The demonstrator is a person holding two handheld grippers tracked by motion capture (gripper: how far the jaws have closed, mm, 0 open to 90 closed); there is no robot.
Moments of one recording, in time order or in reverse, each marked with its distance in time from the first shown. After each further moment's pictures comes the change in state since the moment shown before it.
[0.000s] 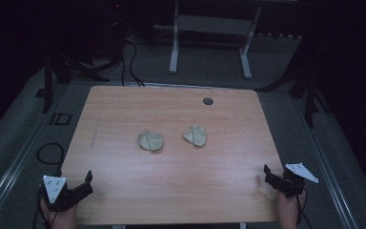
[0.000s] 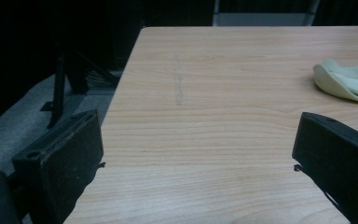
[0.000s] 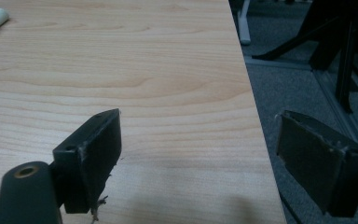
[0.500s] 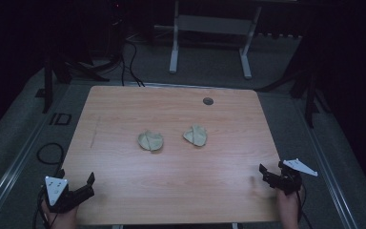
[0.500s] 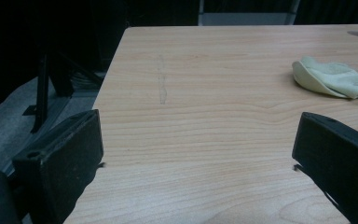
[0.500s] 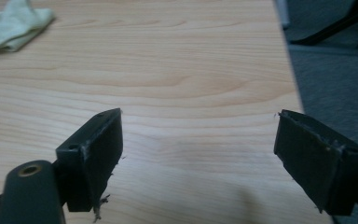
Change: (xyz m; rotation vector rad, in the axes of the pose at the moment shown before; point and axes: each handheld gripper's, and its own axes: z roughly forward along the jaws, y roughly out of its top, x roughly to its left) left arm -0.003 -0.001 -0.003 -0.004 -0.048 0.004; right arm 0.006 0.015 0.003 0.068 0.149 0.021
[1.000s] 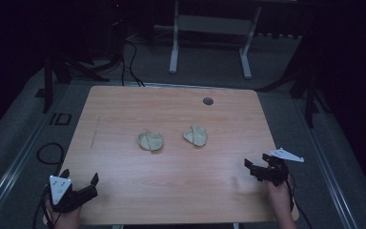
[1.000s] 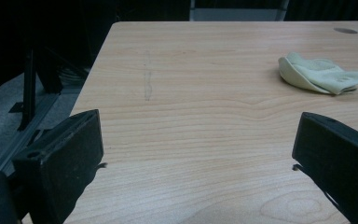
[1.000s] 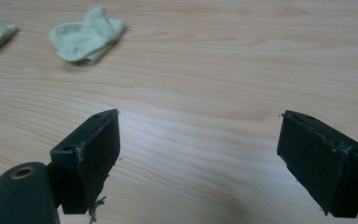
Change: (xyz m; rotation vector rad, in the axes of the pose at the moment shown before) left arm -0.007 0.000 0.002 0.020 -0.044 -0.005; right arm 0.041 0.033 0.017 0.046 0.156 -0.057
